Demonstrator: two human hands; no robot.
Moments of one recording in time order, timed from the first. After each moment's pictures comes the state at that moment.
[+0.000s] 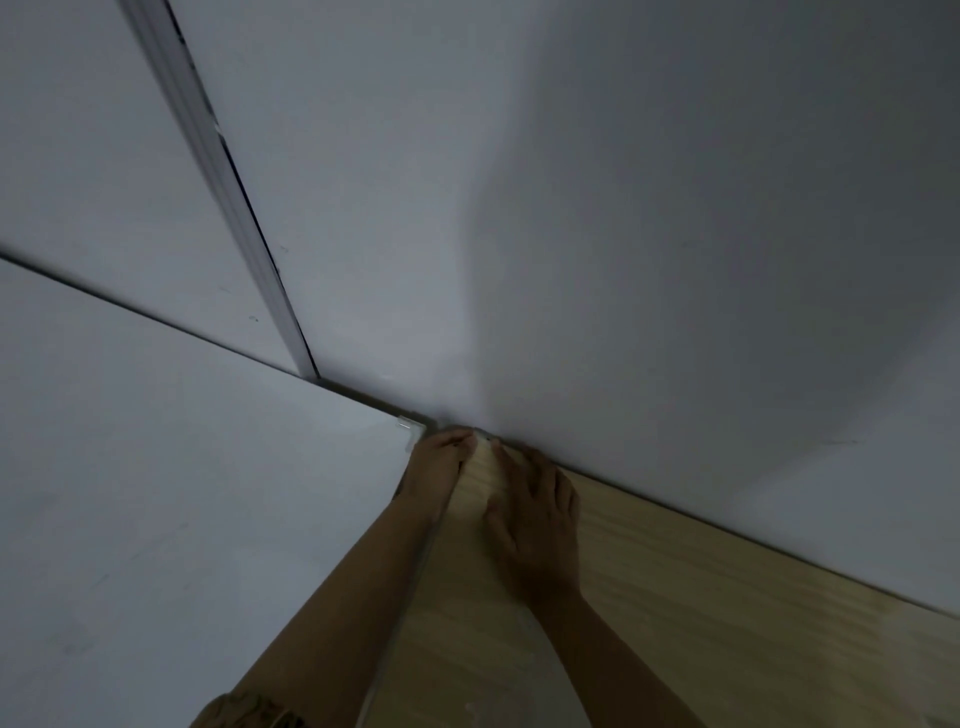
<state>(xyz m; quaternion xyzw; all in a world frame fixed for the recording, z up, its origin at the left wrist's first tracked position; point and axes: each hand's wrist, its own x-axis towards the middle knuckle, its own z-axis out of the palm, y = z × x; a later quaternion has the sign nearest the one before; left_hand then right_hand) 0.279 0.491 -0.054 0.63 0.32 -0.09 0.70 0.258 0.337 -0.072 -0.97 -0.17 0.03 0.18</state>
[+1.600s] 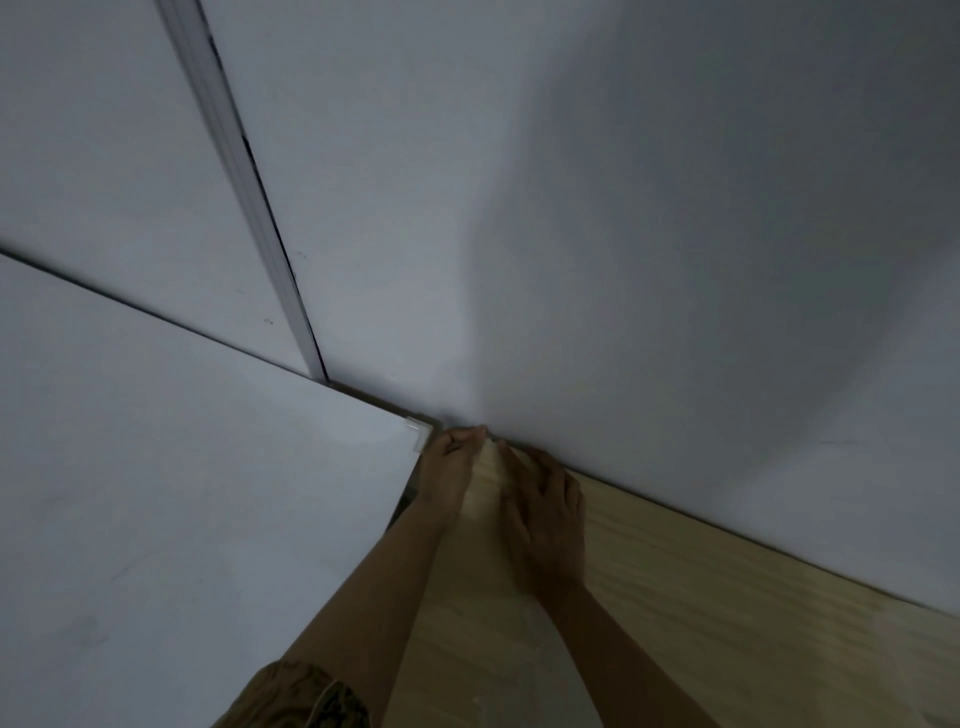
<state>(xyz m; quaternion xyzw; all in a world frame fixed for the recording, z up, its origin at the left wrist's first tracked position) 0.277 0.481 -0.062 0.56 0.33 -0.04 0.76 0.263 0.338 -0.073 -0.96 -0.17 -0.04 0.21</state>
